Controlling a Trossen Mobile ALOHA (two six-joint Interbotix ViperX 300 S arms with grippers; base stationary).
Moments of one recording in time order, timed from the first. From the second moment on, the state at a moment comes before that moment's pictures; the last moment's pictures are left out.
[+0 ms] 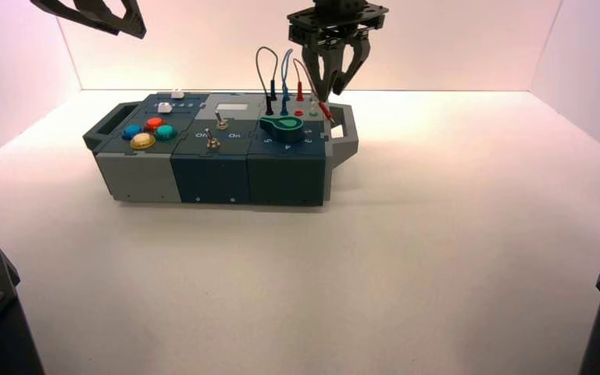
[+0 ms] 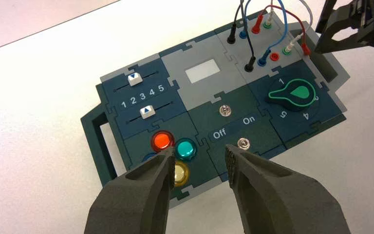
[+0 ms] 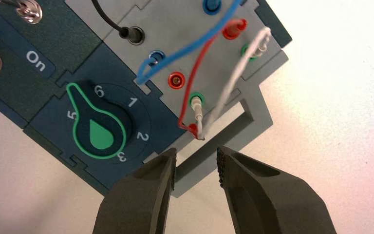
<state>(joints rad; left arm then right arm) -0.26 -0.62 1.00 -0.25 0.50 0.40 0.60 0.31 0.17 -0.01 0.99 -0.17</state>
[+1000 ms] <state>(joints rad) -0.28 -0.63 1.00 -0.25 0.52 0.40 0.61 0.37 0.12 -0.03 1.00 -0.17</state>
